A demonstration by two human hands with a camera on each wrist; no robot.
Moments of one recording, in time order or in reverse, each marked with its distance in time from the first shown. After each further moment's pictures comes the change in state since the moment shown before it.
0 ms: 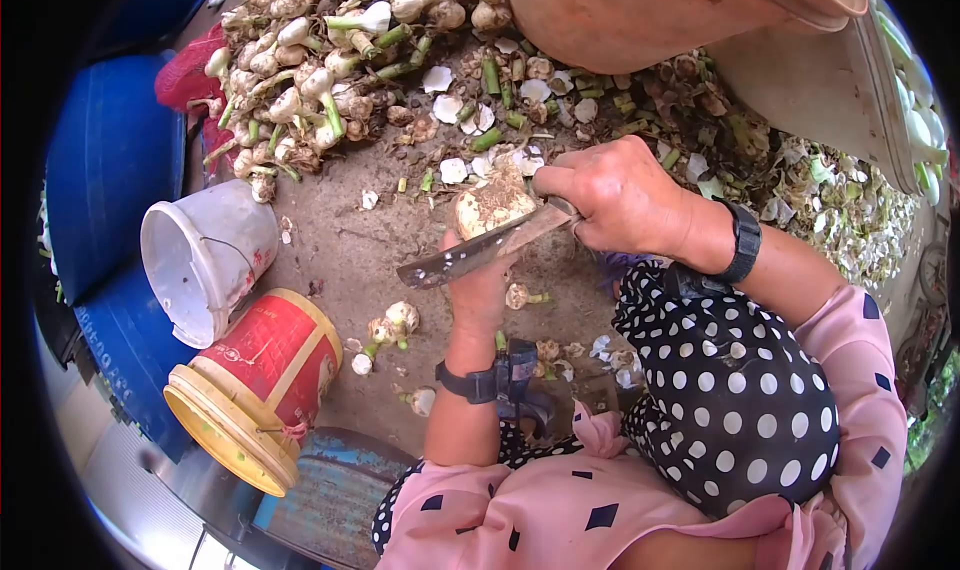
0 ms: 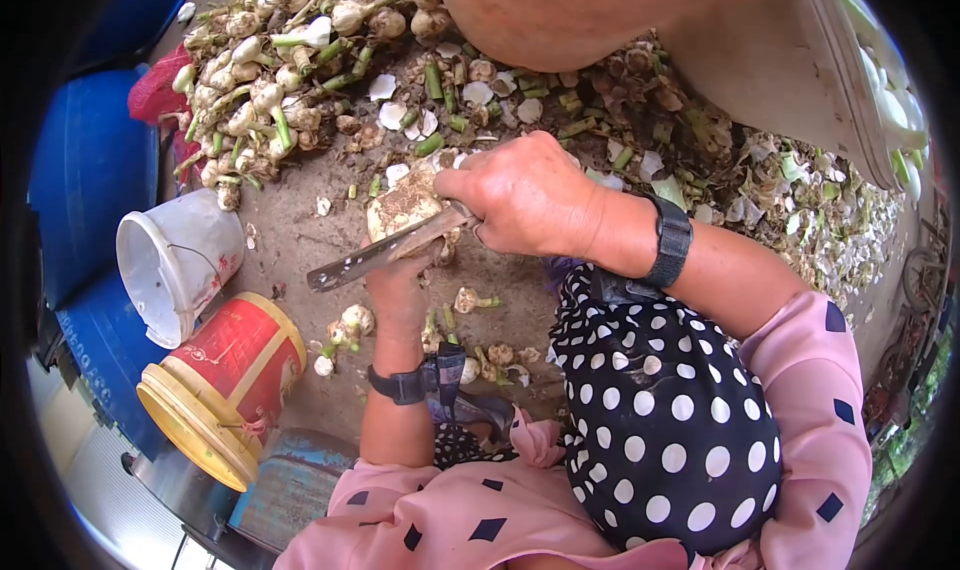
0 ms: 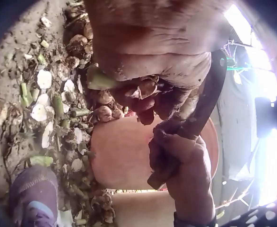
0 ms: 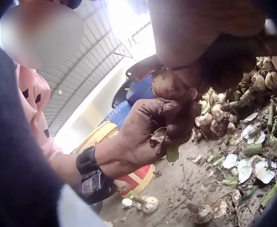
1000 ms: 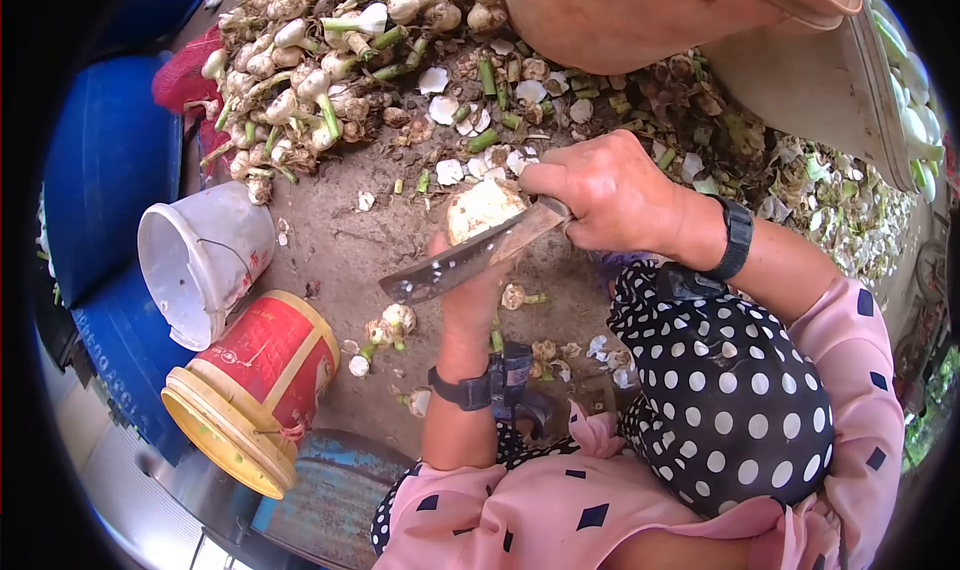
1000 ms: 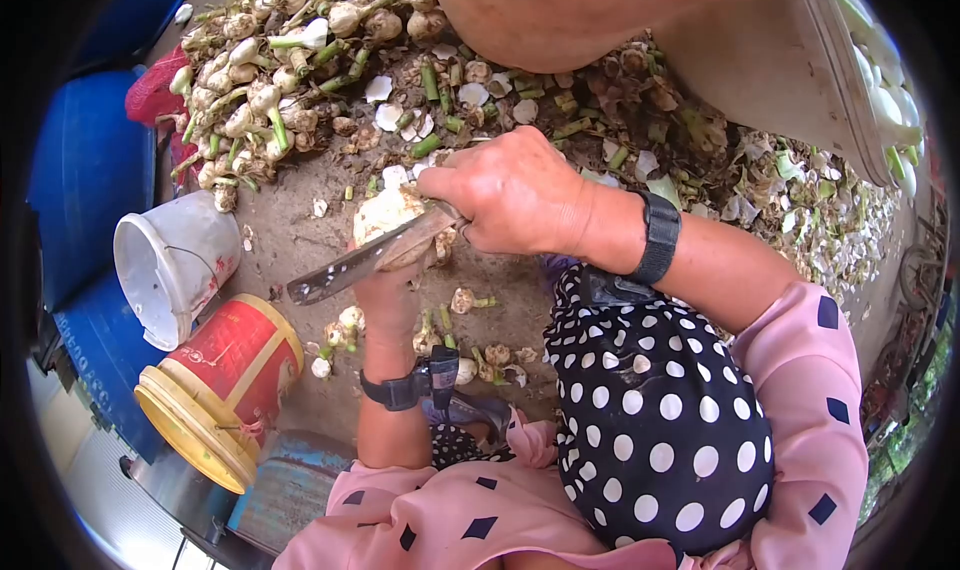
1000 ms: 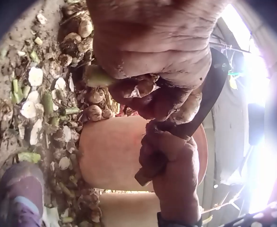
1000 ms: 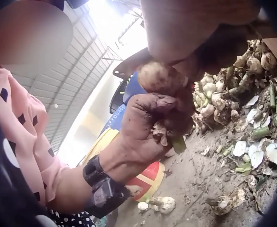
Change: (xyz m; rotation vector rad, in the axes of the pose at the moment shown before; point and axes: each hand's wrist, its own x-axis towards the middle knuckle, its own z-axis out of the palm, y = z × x) left_hand 0.000 0.024 -0.003 0.021 -0.005 0.143; right_hand 0.006 -0.004 -0.002 0.038 0.089 -0.073
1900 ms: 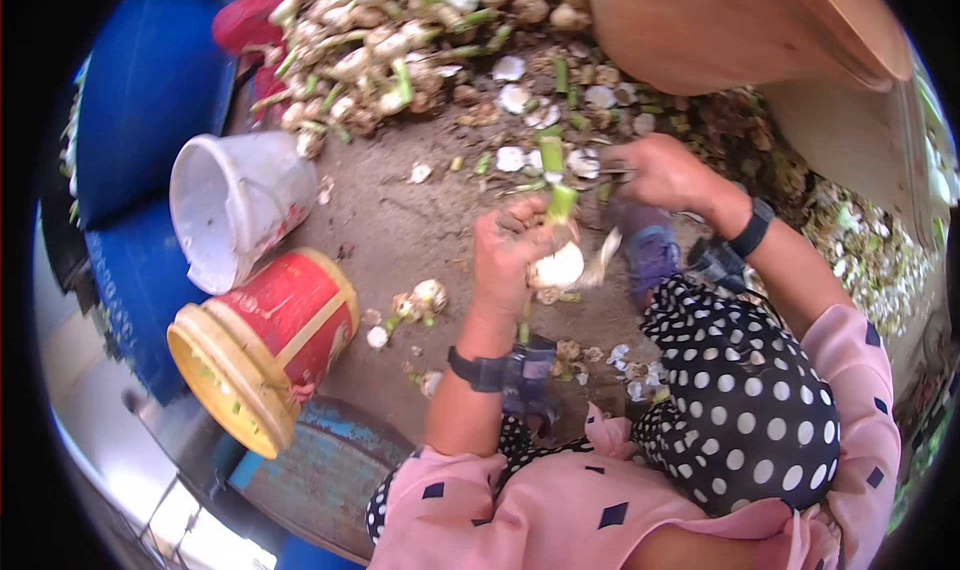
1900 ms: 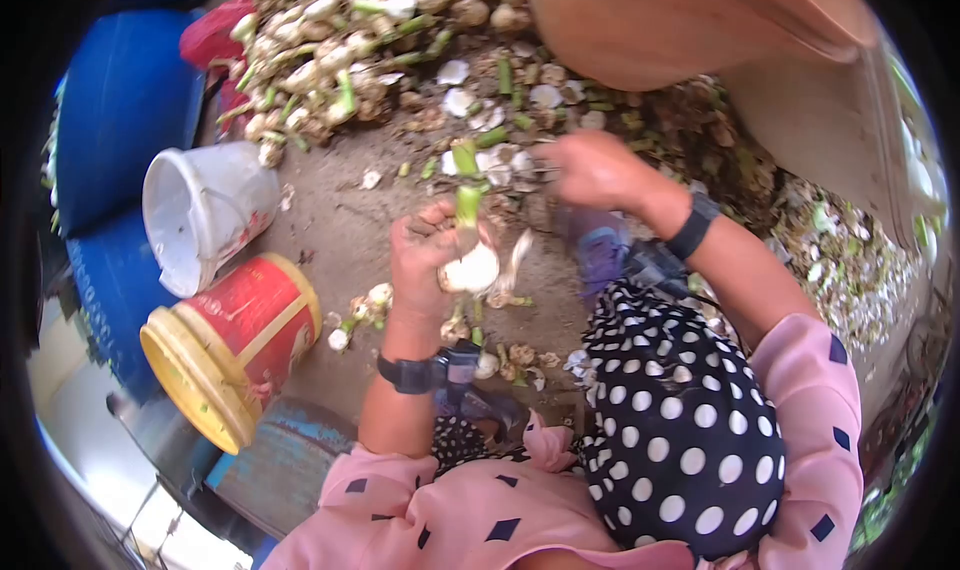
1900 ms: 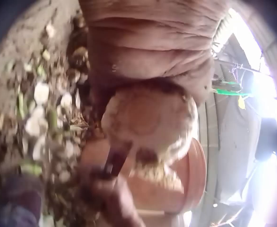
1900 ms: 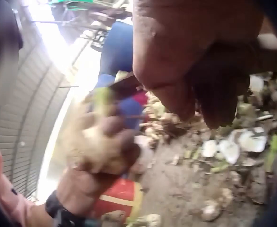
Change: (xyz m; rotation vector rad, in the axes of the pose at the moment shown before) left_hand 0.009 0.014 -0.027 -0.565 -0.137 -0.312; right_hand 0.003 0.057 0.031 0.114 -0.404 0.337
